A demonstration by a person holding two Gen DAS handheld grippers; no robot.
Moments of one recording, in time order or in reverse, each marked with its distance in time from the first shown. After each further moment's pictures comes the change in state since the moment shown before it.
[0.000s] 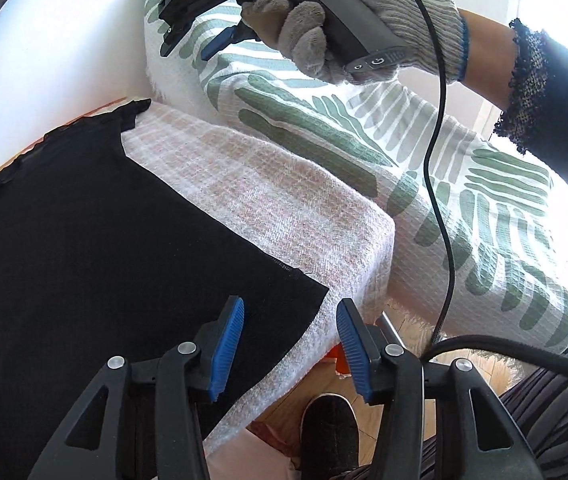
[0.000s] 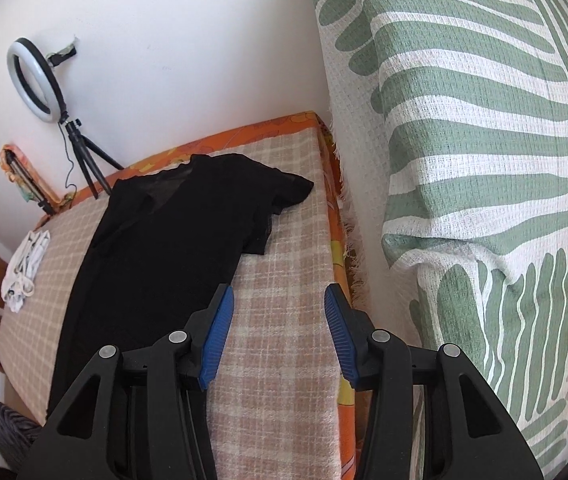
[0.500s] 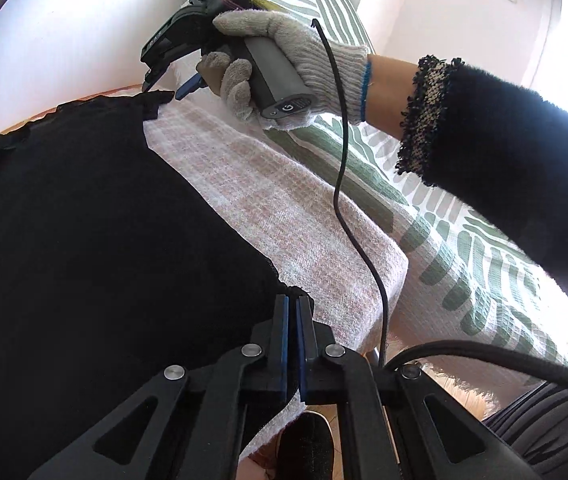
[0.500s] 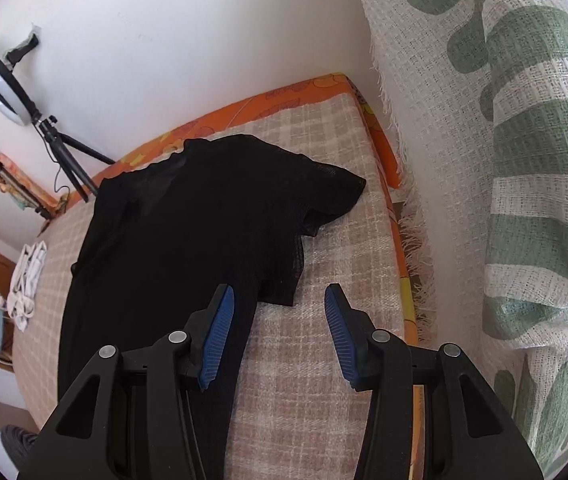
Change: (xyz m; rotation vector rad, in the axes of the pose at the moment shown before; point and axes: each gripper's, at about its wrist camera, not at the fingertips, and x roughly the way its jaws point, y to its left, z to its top) left arm -0.011 0.039 0.001 -0.157 -0.058 -0.072; right arm 0.111 0.004 0.038 0.053 0.116 0.085
